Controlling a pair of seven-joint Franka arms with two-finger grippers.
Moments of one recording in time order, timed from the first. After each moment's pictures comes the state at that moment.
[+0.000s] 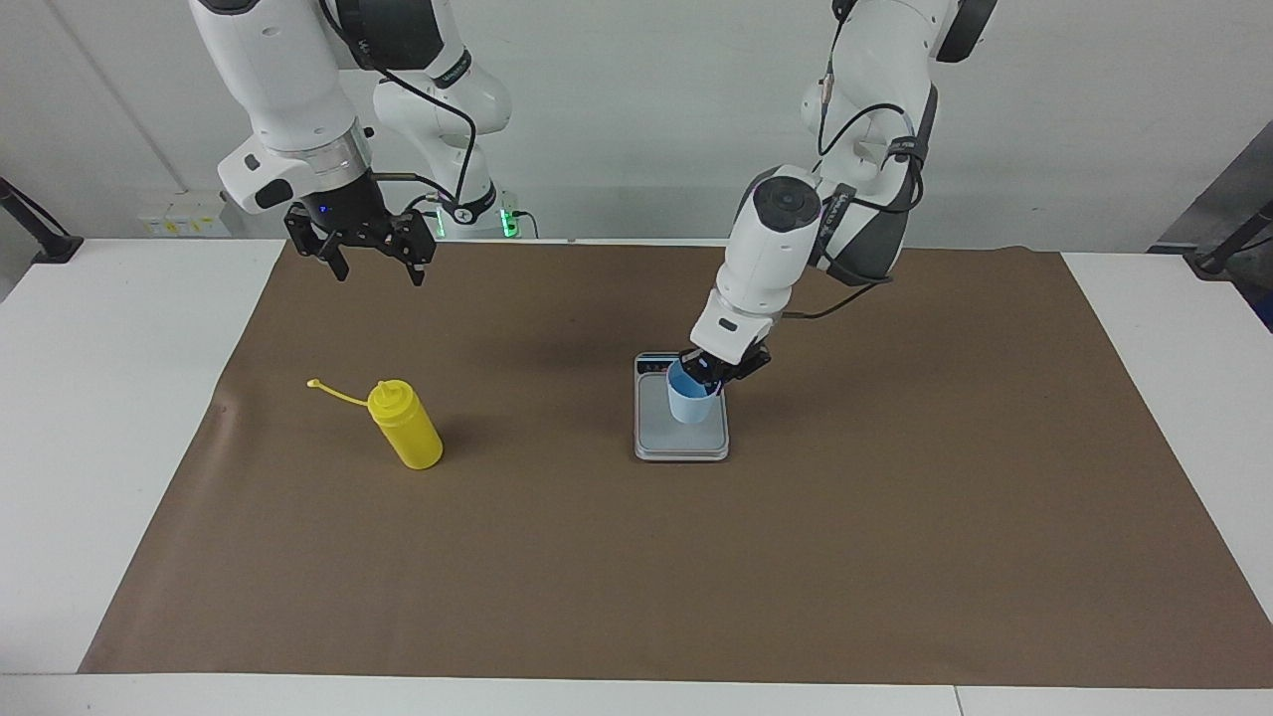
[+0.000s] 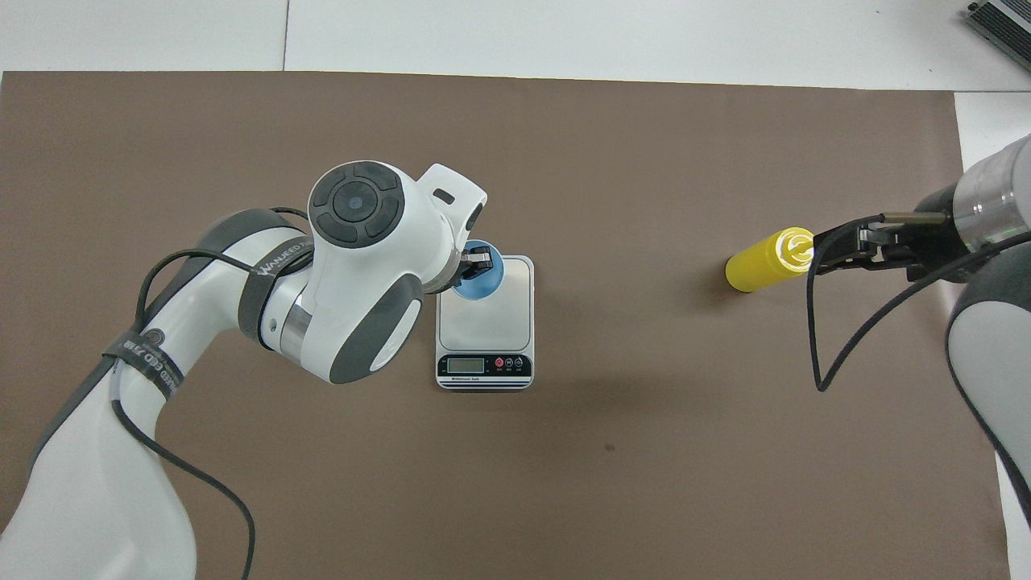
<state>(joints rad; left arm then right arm) -0.30 0.34 -0.31 -1.71 0.02 2.11 -0.73 -0.01 0.02 0.10 -1.56 -0.01 1.56 0.18</state>
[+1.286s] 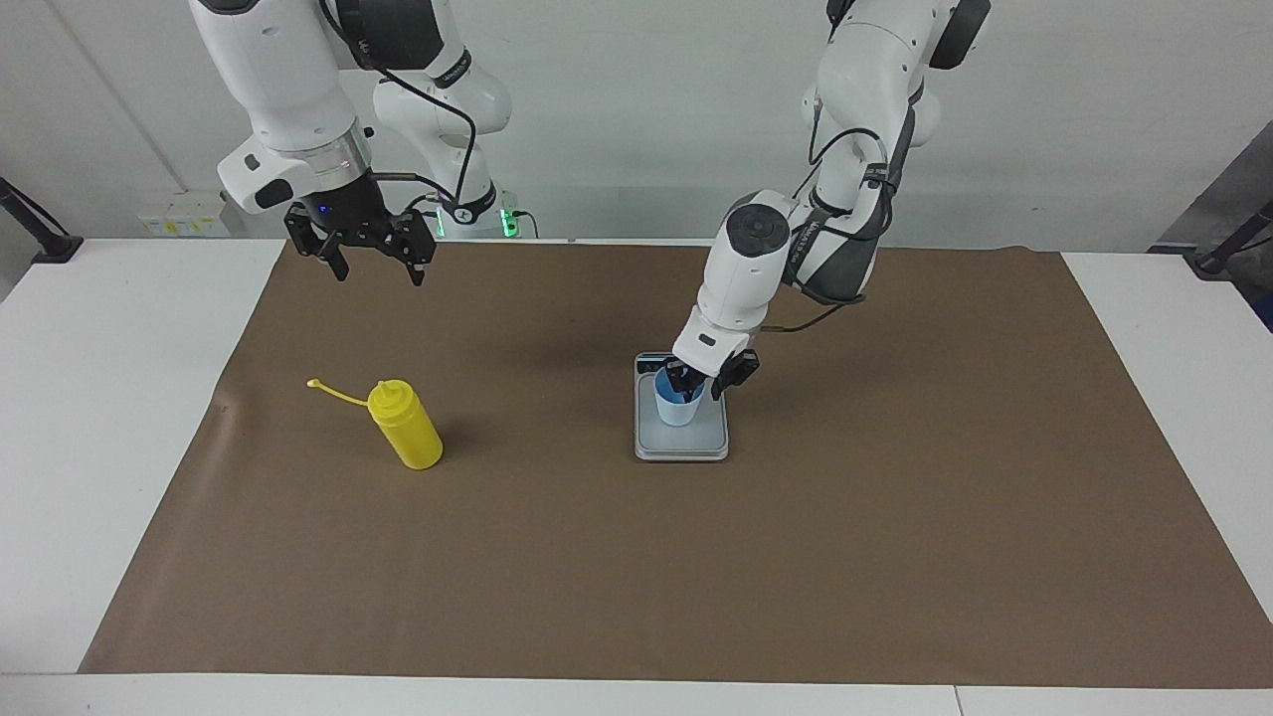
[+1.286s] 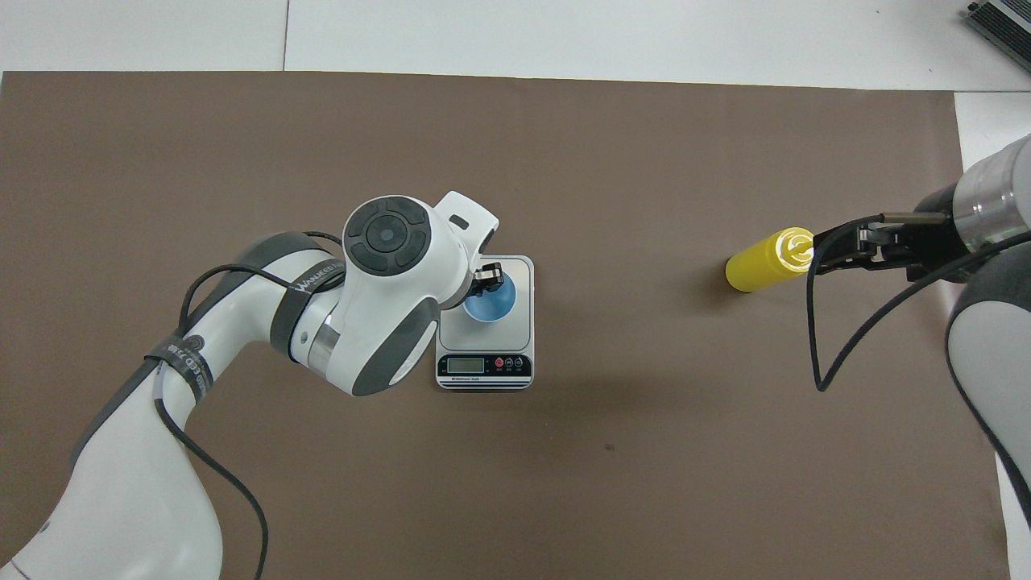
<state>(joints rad) -0.32 0.33 -0.29 -1.77 0.03 2.17 -0.75 -0.01 0.02 0.10 -1.56 -0.01 1.56 0.18</state>
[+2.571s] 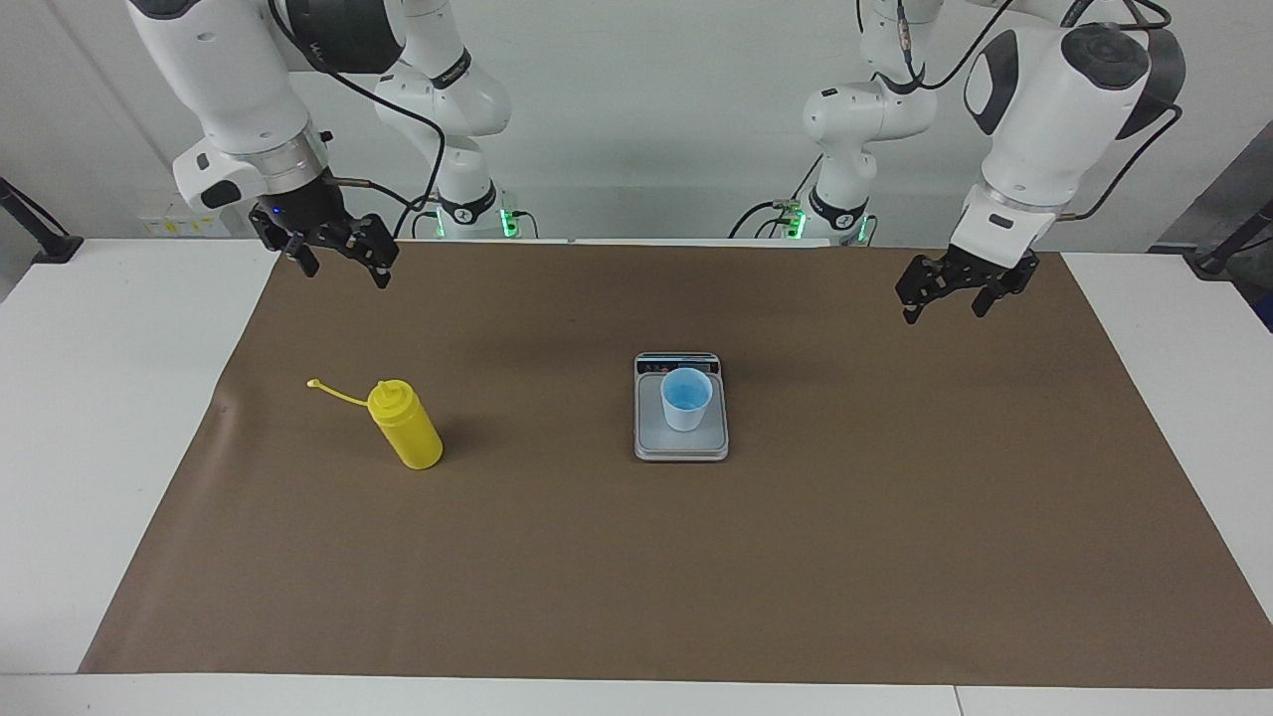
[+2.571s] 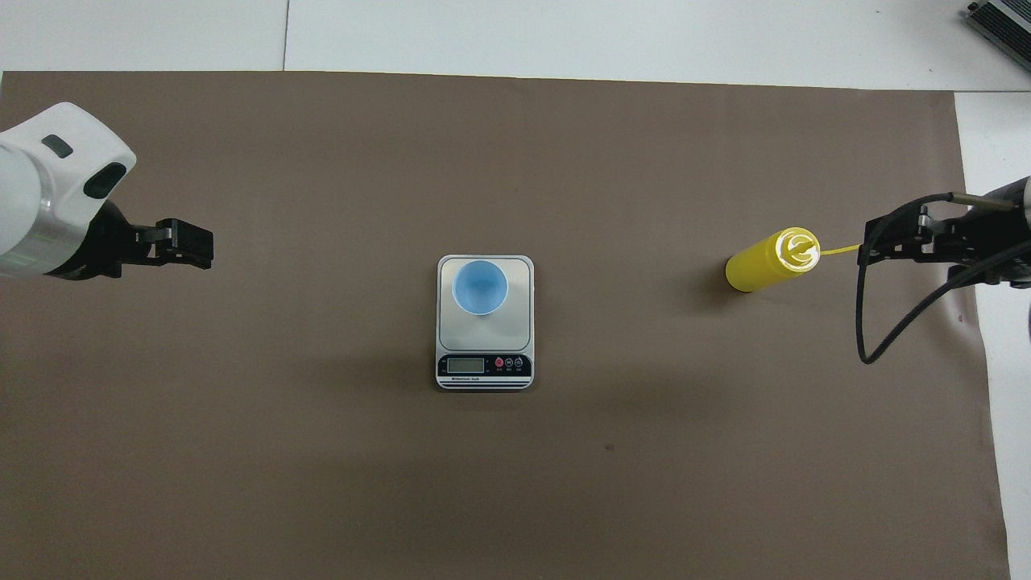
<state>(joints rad) 0.13 -0.01 -0.27 -1.70 0.01 1.70 -0.19 -0.12 0.02 0.09 -1.56 0.06 1.56 0.31</state>
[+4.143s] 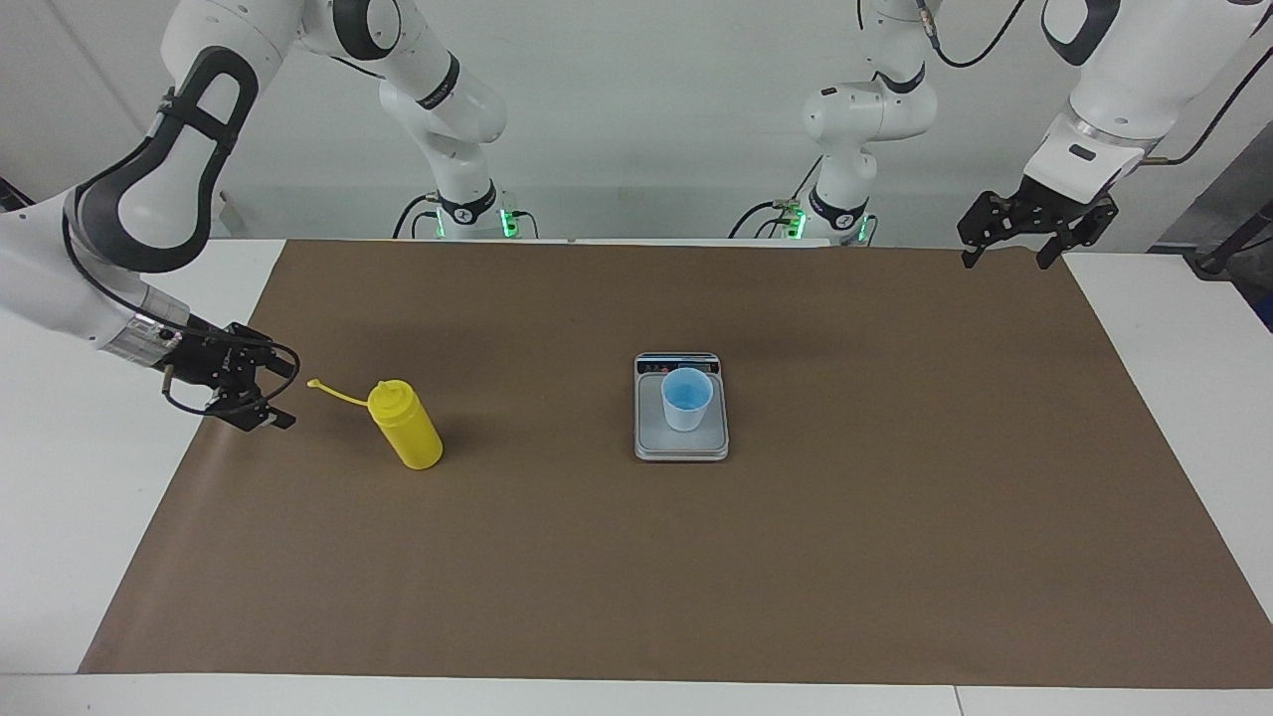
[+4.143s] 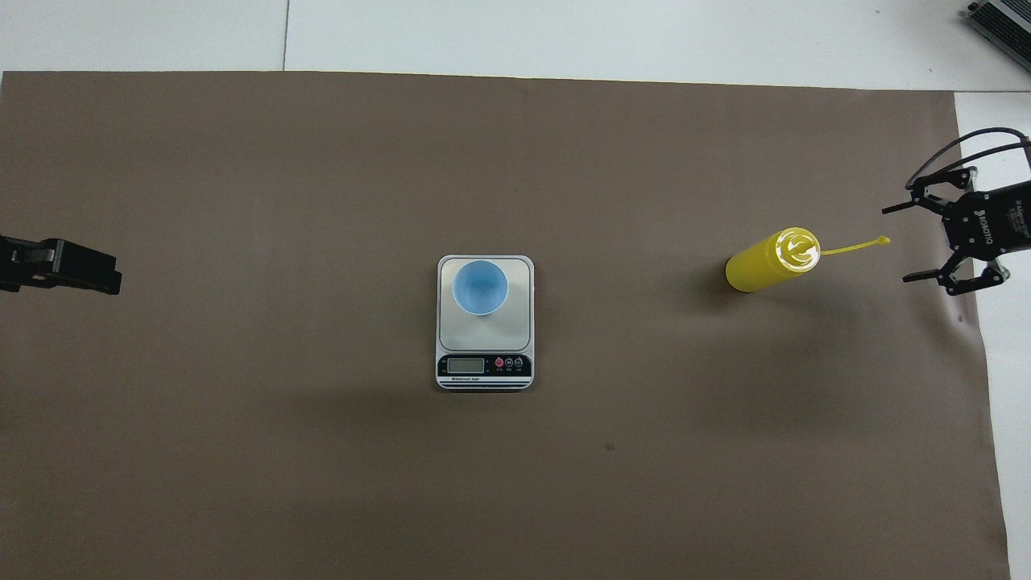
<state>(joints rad) 0.06 -0.04 -0.13 -1.57 0.00 1.50 0.01 -0.40 0.42 0.04 -1.52 0.48 1.68 0.77</state>
